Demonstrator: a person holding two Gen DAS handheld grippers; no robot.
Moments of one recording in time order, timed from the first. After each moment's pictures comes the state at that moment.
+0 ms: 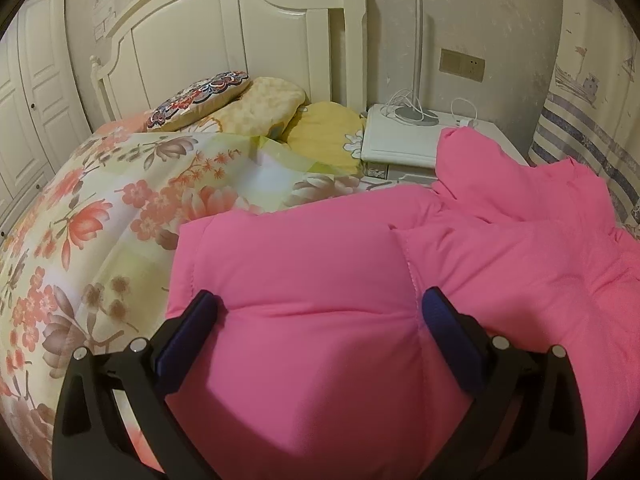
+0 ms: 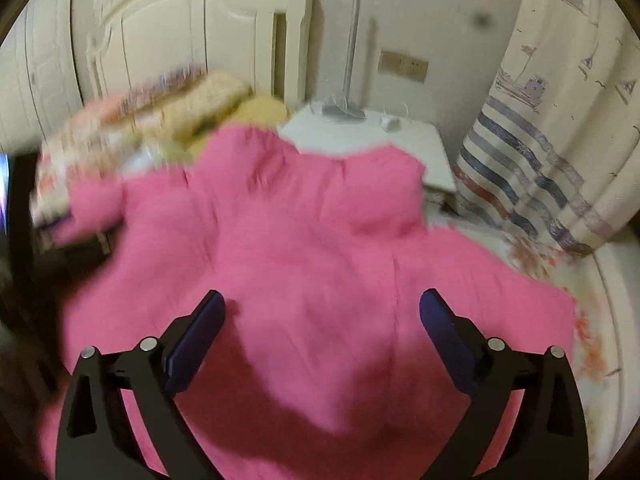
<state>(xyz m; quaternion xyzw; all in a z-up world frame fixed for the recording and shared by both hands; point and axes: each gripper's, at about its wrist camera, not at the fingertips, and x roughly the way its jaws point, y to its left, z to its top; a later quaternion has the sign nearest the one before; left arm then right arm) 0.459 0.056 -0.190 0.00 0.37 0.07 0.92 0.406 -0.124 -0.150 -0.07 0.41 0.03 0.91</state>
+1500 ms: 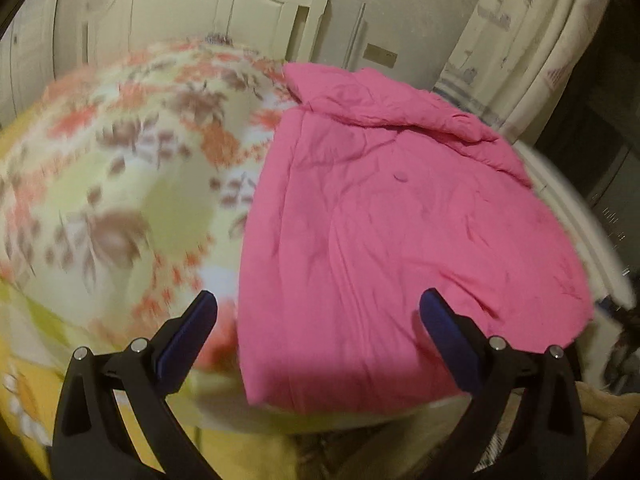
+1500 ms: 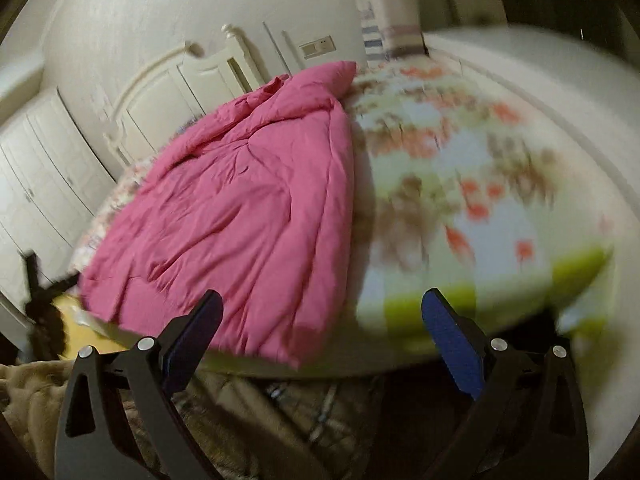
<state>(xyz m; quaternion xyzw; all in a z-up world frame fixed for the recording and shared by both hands) 0.039 0.172 -0.200 -0.10 0.39 -0.11 0.91 -0.068 -0.336 -0.205 0.21 0.36 0.07 0.91</state>
